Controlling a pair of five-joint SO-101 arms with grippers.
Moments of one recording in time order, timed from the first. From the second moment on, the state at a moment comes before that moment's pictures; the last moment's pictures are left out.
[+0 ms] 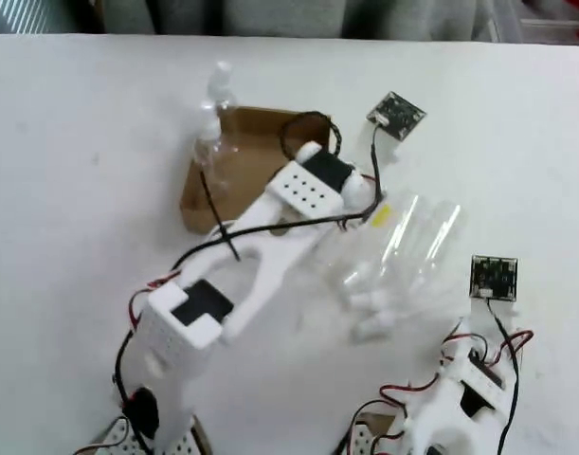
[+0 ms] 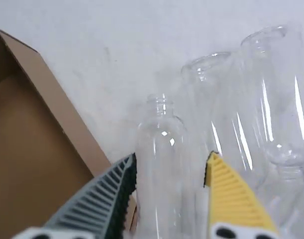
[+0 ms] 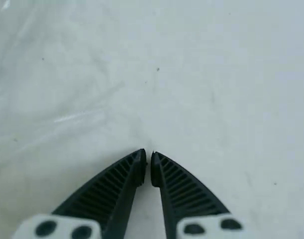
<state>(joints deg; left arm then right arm) 34.2 33.1 -27.8 69.7 3.3 38.6 -41.3 95.4 3.0 36.9</state>
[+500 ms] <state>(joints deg) 34.1 37.1 -27.7 72.4 3.3 38.6 -41.3 95.4 3.0 37.1</state>
